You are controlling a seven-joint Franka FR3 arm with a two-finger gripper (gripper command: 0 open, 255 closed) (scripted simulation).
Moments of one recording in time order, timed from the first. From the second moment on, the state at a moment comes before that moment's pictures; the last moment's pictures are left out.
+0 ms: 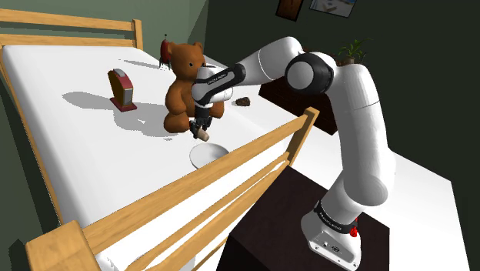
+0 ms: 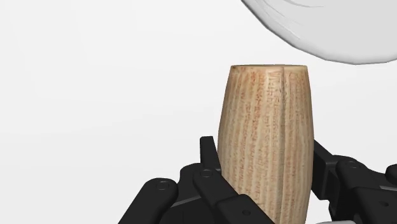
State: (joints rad) arm -0.05 0.71 0.02 -1.61 0.09 2.24 -0.12
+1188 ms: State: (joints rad) arm -0.04 0.51 0.02 -1.71 0.09 2.15 -0.10
